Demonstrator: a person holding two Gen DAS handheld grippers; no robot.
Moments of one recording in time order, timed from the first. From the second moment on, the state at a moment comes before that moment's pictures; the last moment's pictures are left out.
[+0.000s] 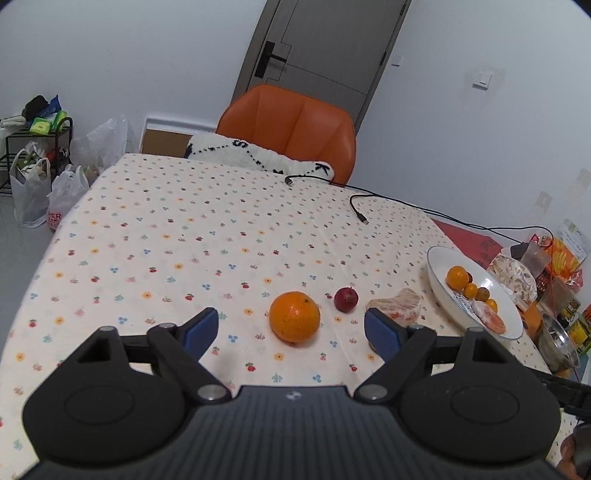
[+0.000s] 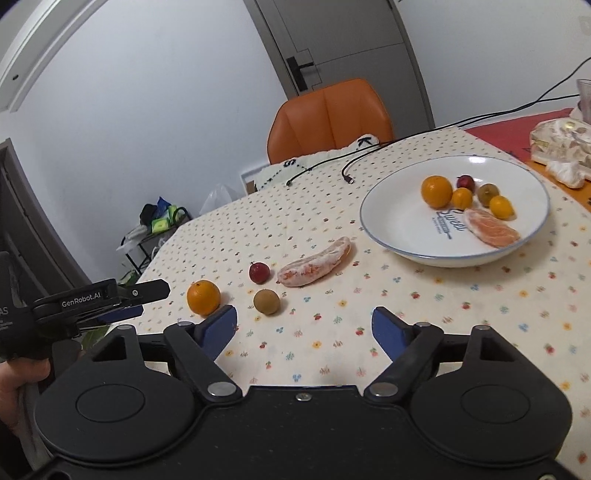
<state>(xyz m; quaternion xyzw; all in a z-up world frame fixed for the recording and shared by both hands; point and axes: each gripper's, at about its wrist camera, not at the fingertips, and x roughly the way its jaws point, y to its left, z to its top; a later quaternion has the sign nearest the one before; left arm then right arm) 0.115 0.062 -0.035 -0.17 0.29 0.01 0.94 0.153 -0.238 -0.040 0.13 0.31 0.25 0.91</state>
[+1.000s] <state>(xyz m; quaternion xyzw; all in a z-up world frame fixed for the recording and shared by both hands) 0.165 0.051 -0.066 -0.16 0.32 0.00 0.93 0.213 -0.160 -0.071 0.09 0.34 0.30 0.89</state>
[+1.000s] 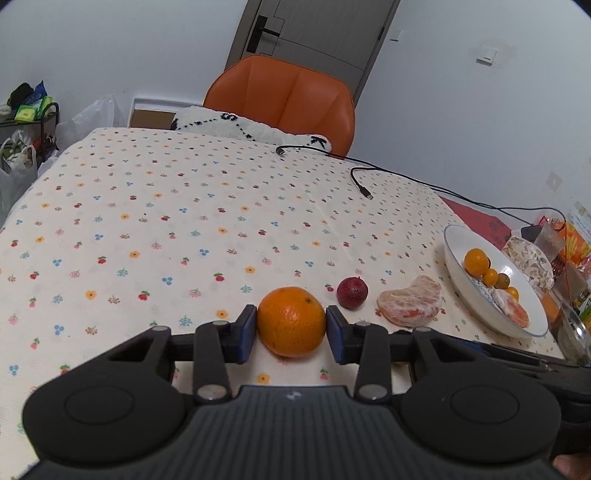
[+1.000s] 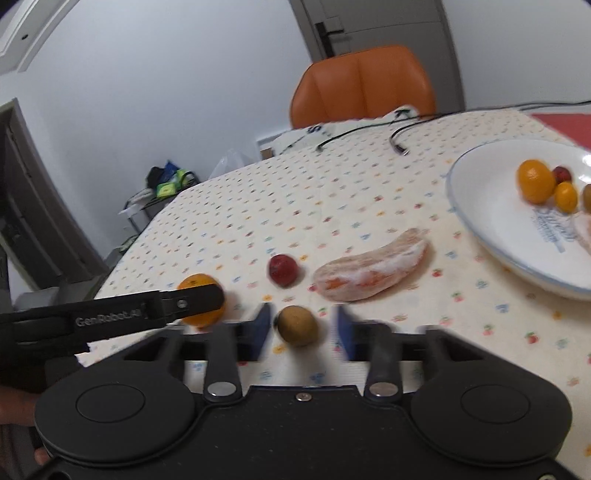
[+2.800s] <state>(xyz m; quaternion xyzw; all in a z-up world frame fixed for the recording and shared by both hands) 0.197 -0.096 -0.008 -0.11 0.28 -0.12 0.95 0.192 -0.328 -0.037 0.19 0.25 0.18 0.93</state>
